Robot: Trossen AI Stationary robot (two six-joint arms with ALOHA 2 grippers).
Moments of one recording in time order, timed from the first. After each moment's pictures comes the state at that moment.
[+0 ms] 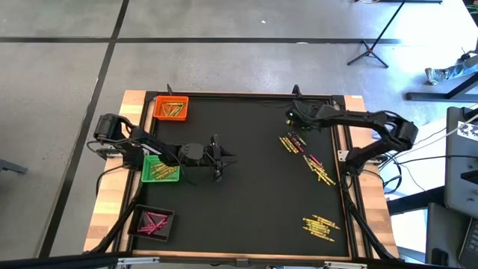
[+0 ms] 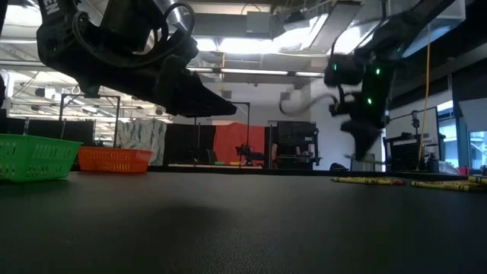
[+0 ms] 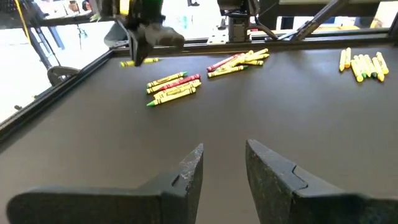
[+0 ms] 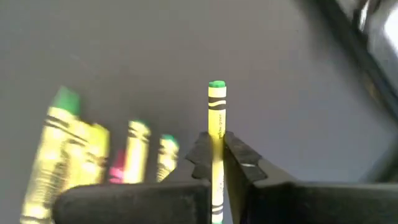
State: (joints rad) left arm -0.05 1.65 0.47 0.93 -0.22 0.02; right arm -0.52 1.43 0.79 -0.59 0.29 0.10
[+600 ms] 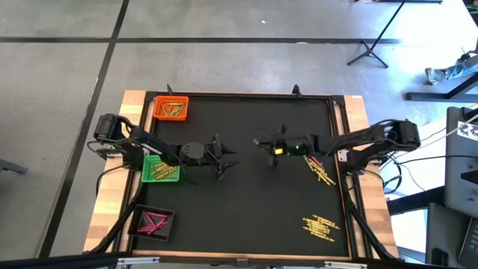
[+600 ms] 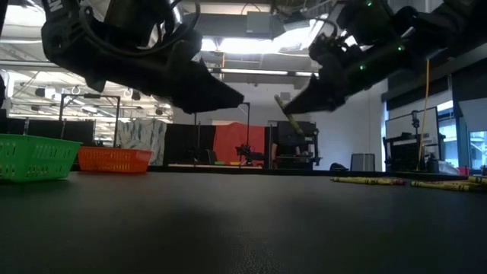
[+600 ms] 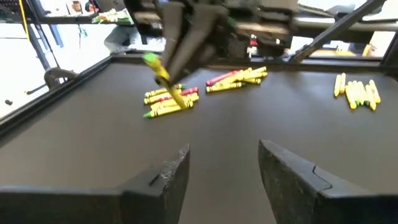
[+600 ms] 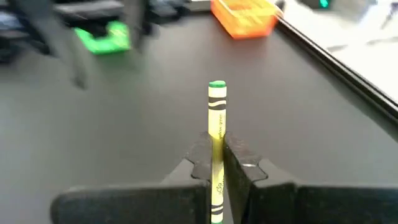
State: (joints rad) left arm -0.05 1.65 0.51 0.94 -0.21 -0.05; right arm -0.07 1.41 0.56 0.44 0.16 0.06
